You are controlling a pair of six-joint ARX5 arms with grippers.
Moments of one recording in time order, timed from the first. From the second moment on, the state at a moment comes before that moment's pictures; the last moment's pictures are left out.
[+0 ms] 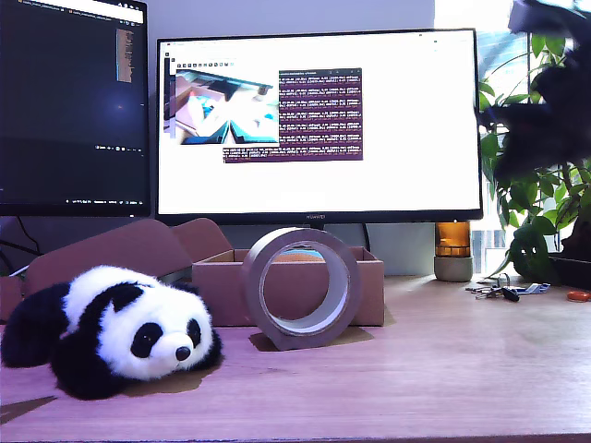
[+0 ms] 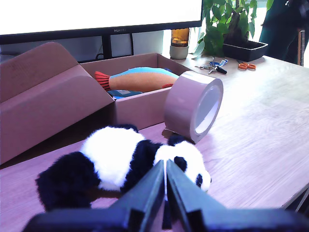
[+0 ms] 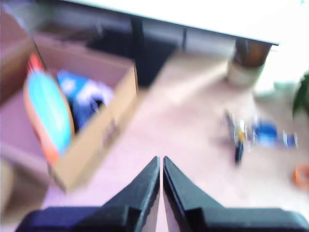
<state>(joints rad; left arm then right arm) -0.46 0.00 0.02 -0.21 0.19 -0.07 0.18 1.21 0.60 0.16 -0.09 -0.12</state>
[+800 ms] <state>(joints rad) -0.33 0.00 0.02 -0.20 -0.22 -0.02 0.10 0.72 0.37 0.05 -0.18 -0.11</state>
